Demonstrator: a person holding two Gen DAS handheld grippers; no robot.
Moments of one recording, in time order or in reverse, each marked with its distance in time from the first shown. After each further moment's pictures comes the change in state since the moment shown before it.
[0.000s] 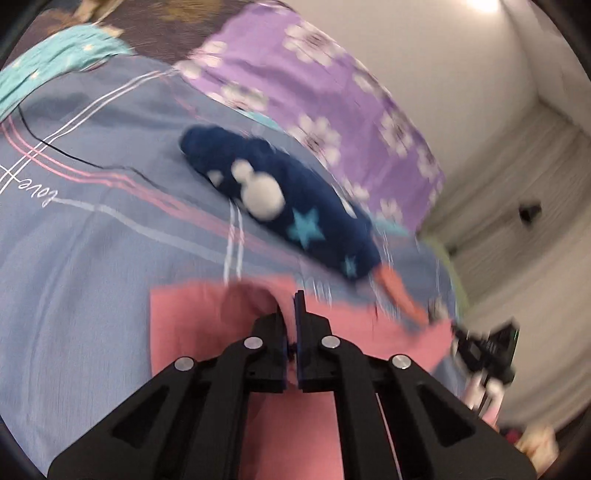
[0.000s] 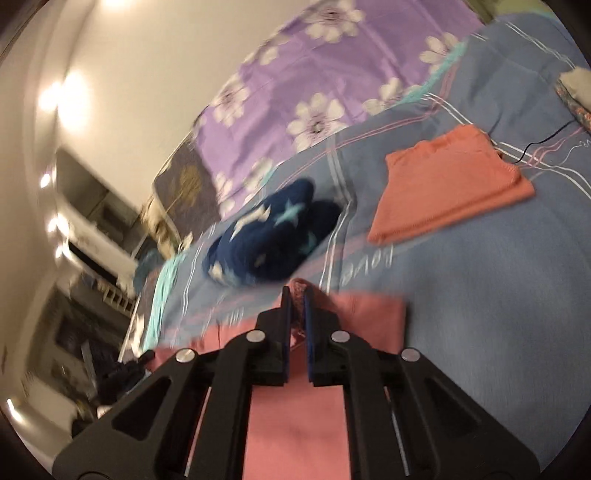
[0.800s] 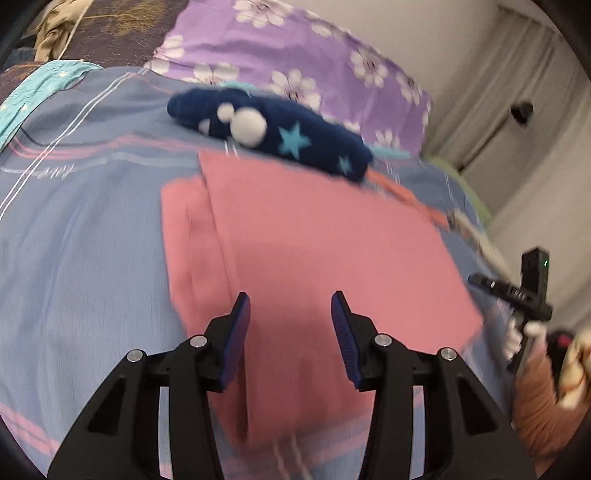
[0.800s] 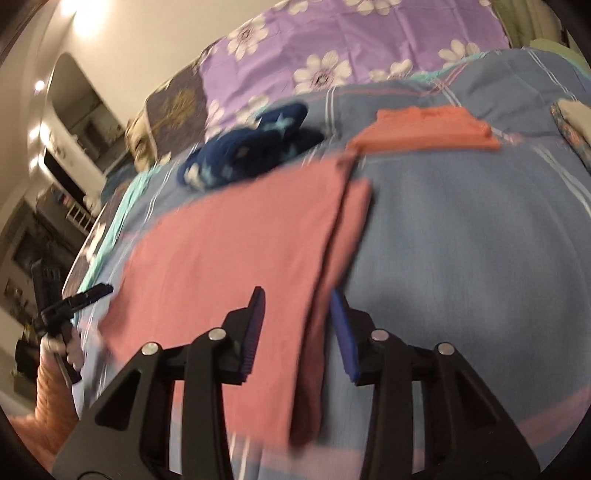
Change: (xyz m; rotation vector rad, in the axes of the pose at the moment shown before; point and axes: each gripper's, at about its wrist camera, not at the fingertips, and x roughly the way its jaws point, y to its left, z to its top) left arm -0.043 -0.014 -0.114 0.328 0.156 0.091; right arm -0.065 -0.003 -0.128 -0.302 0.171 -0.105
